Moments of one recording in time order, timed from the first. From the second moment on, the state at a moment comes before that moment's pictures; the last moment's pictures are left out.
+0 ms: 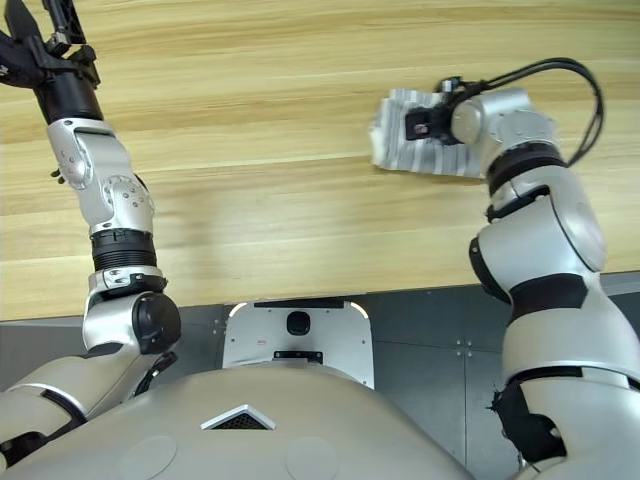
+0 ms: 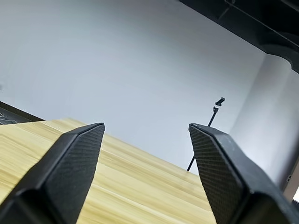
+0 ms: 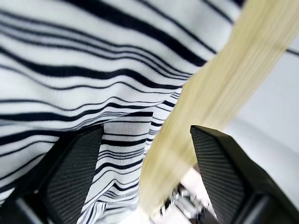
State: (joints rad) left arm -0.47 0.05 0.38 0.40 -0.39 -0.38 -0.14; right arm -0.96 -0.58 0.76 1.35 -0.86 -0.20 0.34
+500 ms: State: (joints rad) left arm -0.44 0.07 0.38 0.34 -0.36 -0.36 -0.12; right arm -1.00 -0.67 0.52 1.32 -0.72 -0.16 -0.34
